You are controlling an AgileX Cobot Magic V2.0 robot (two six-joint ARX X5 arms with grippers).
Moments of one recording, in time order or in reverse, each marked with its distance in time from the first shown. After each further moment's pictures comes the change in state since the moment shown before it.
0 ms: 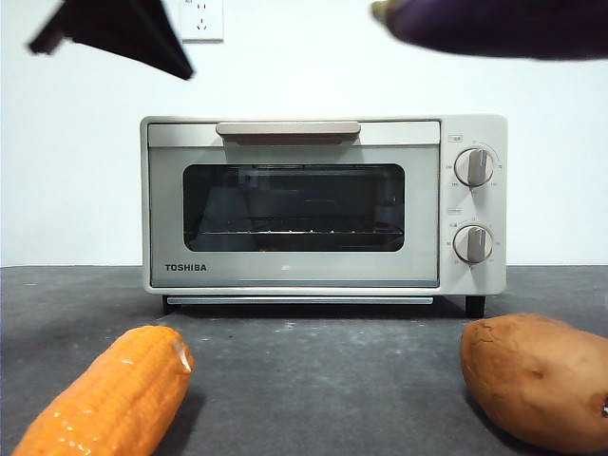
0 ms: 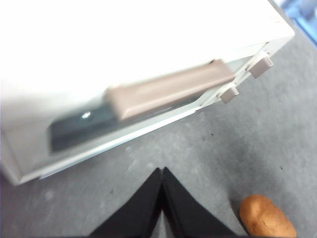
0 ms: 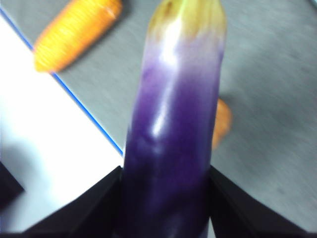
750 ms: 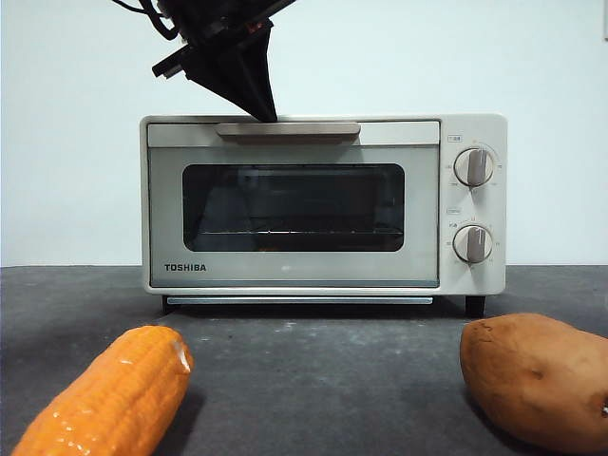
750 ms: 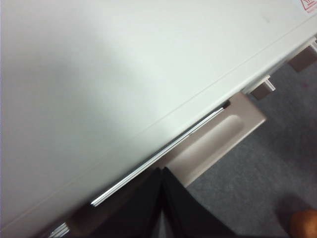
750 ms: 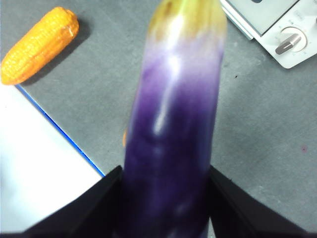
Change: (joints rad) left arm -0.121 0.417 0.432 -0.185 -0.162 0.180; right arm 0.000 -0.192 0.000 -0.050 0.142 -0.003
